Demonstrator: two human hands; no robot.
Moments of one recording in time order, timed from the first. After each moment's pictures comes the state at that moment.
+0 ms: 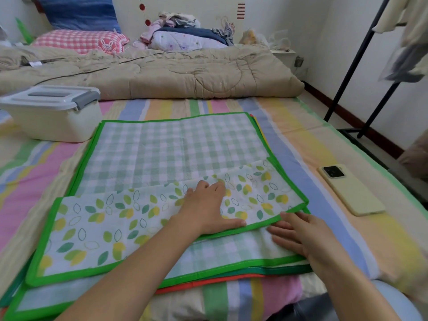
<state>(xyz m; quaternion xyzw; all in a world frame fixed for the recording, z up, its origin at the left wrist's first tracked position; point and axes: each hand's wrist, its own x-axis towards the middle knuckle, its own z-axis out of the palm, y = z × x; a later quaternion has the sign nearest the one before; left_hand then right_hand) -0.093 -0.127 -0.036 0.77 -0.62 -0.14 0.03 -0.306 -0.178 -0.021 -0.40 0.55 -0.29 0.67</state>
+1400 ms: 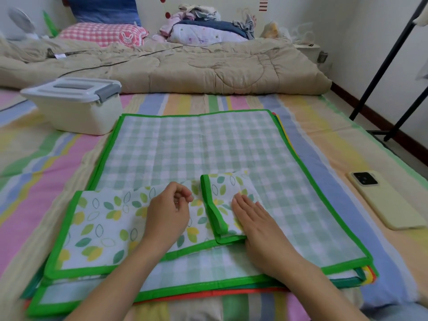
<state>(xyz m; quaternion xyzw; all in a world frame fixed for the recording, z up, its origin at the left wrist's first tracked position) -0.038 -0.054 -0.052 0.80 -0.36 -0.10 0.47 -0.219 -0.167 -0.083 -0.96 0.27 -0.09 0.08</state>
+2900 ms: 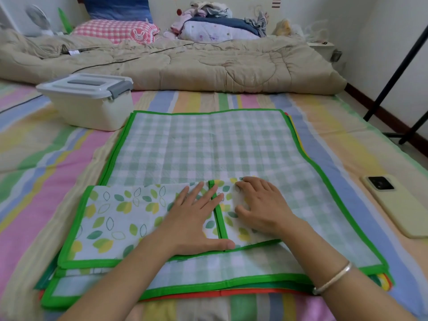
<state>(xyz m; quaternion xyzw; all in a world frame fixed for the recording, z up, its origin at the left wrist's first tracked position) -0.028 -0.060 -0.072 0.76 -0.63 -0.13 0.00 -0.176 -0.213 -0.062 -0.95 0.30 -0.01 0.11</state>
